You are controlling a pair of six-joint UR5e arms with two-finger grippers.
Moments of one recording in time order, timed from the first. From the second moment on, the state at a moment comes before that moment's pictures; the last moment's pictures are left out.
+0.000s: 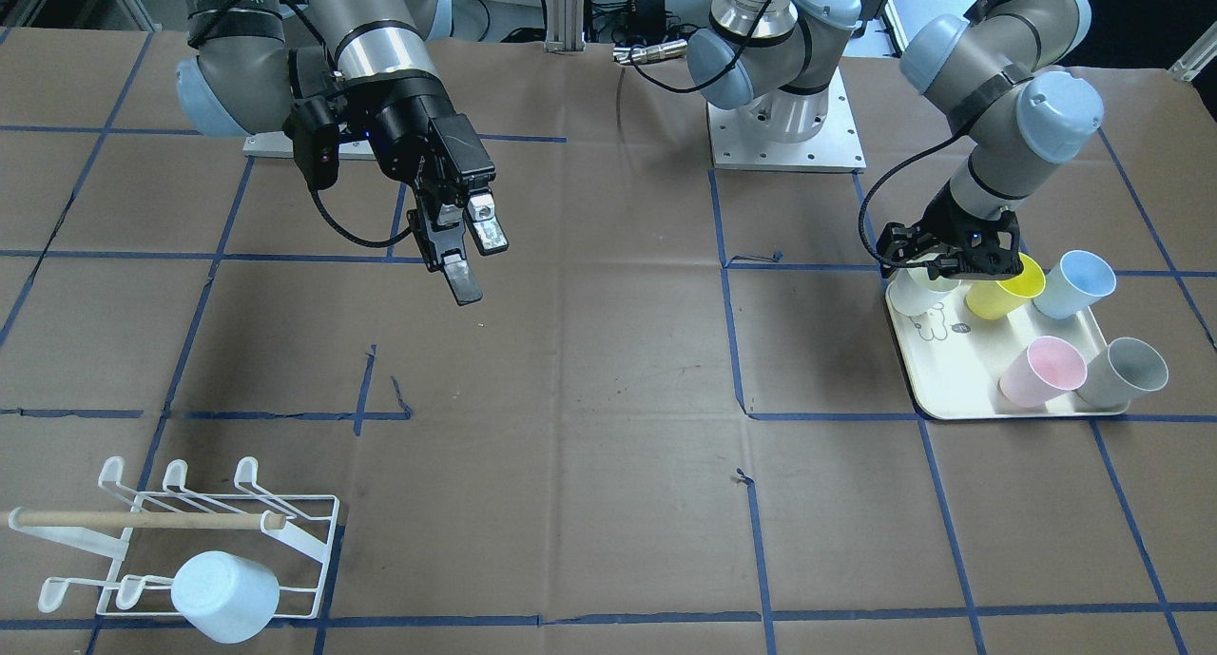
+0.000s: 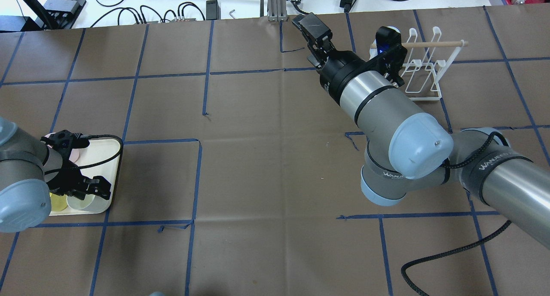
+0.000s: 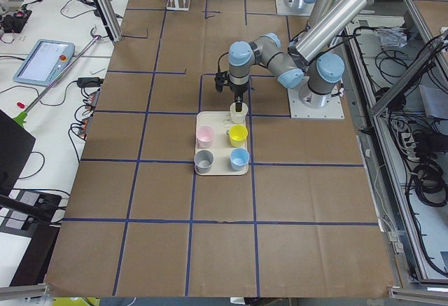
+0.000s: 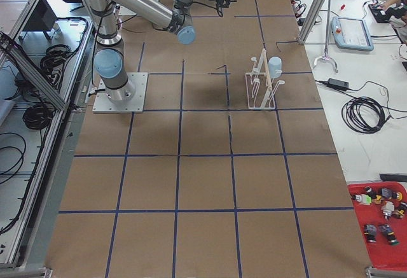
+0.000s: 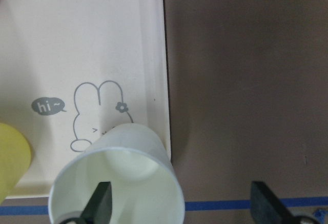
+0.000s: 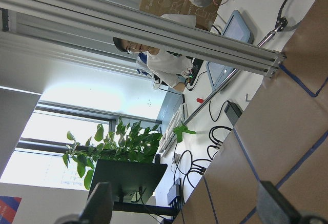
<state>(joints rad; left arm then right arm) -0.98 -1.52 -2.31 -0.95 1.61 0.60 1.76 -1.42 2.16 -3.65 -1.31 1.31</state>
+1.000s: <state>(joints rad) -1.05 -1.53 -1.99 -1.18 1.60 0.63 1.76 -1.42 2.17 -3.66 -1.31 1.36</state>
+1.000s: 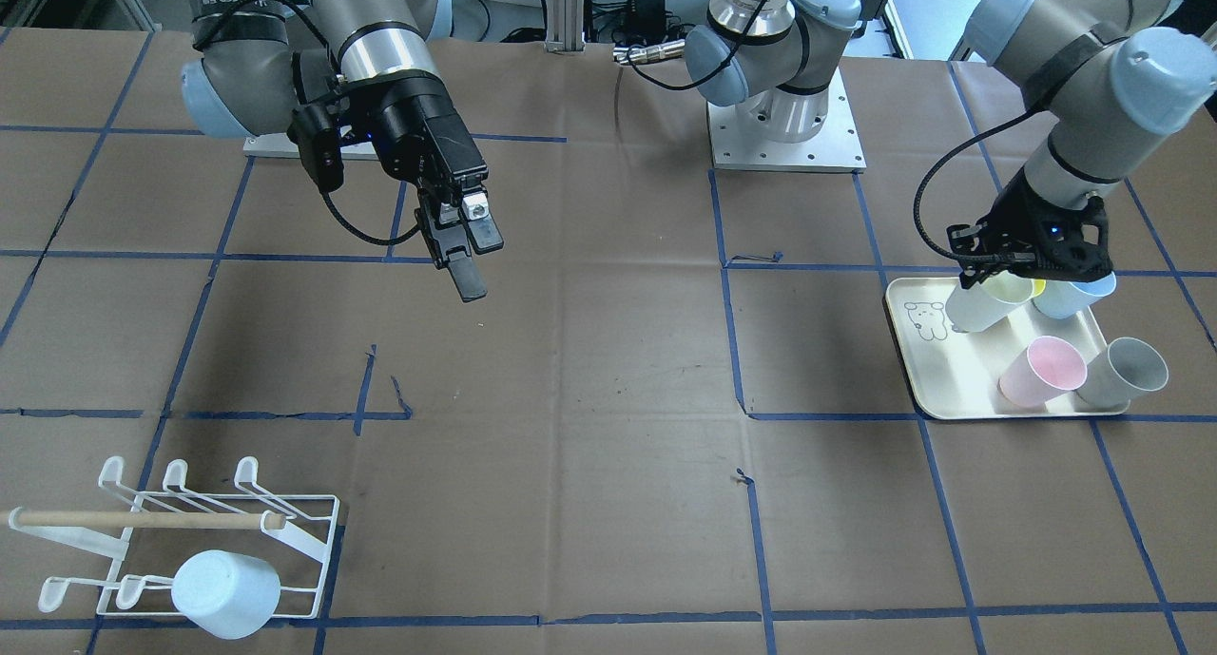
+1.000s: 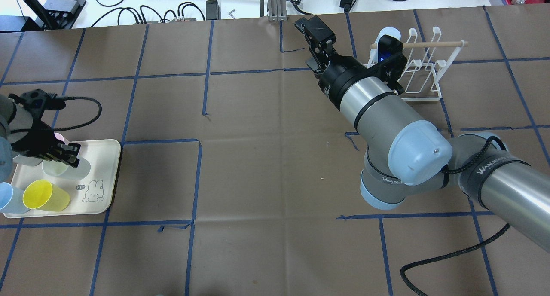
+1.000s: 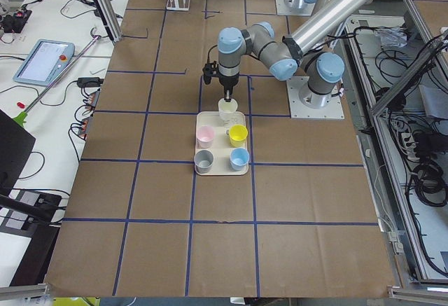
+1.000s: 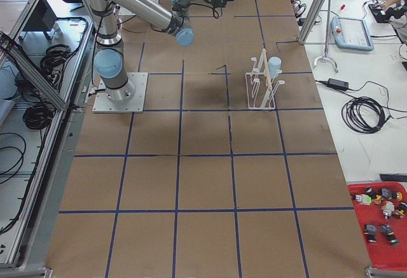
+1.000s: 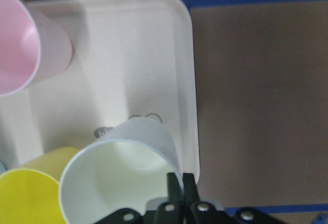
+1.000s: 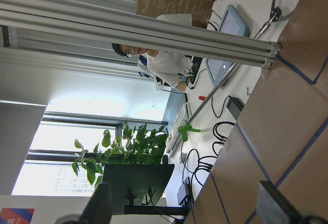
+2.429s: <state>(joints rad) -1.39 -1.69 -1.60 -1.17 0.70 0.78 1.76 -1.42 2.17 -3.59 -1.31 1.38</state>
